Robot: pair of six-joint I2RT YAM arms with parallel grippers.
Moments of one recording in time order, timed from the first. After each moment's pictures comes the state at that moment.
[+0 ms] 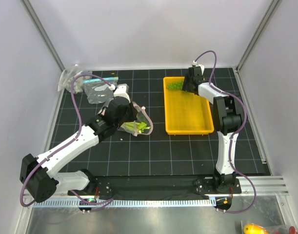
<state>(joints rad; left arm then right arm) -0.73 1.21 1.01 -0.33 -0.31 -0.60 0.19 2.18 1.64 -0.22 0.22 0.31</state>
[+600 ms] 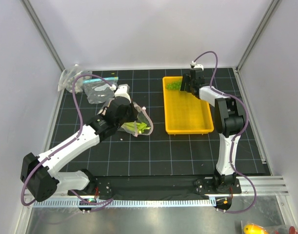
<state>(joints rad) -0.73 1.22 1.01 -0.32 -0.30 -0.60 0.19 2.11 1.49 -0.02 0.15 0.24</state>
